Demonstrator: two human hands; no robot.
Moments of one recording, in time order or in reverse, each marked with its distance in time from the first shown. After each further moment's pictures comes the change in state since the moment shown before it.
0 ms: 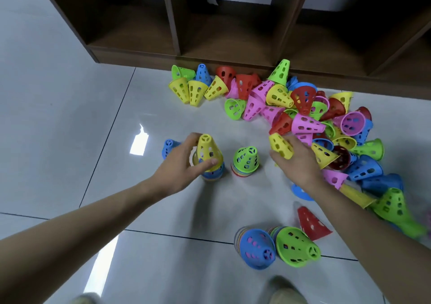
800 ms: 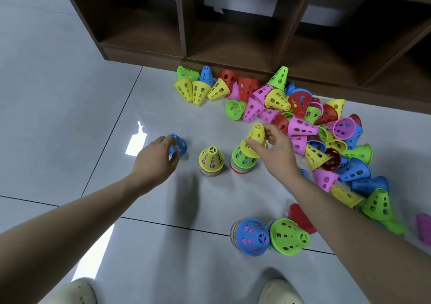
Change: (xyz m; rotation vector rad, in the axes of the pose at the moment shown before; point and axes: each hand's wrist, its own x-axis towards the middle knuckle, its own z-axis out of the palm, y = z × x) left_hand -0.024 -0.052 -0.022 0.589 0.226 -0.145; right_hand -0.021 -0.067 0.006 0.456 0.035 -0.193
